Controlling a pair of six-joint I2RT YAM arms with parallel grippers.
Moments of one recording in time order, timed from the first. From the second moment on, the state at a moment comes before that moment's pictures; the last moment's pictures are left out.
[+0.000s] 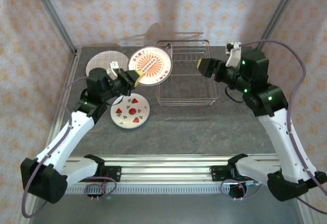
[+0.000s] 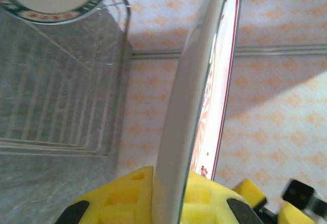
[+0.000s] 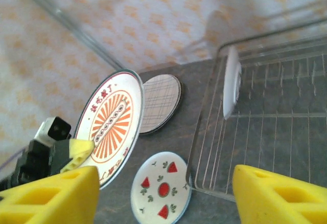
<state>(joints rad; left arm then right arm) -0.27 1.06 0.91 -0.07 0.47 -1.38 0.39 1.06 1.45 -0.69 -0.26 0.50</state>
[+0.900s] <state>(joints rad) -0.24 0.65 0.41 -0.36 0.14 -1.30 0.55 1.04 1.26 -0.55 -0.40 0.11</state>
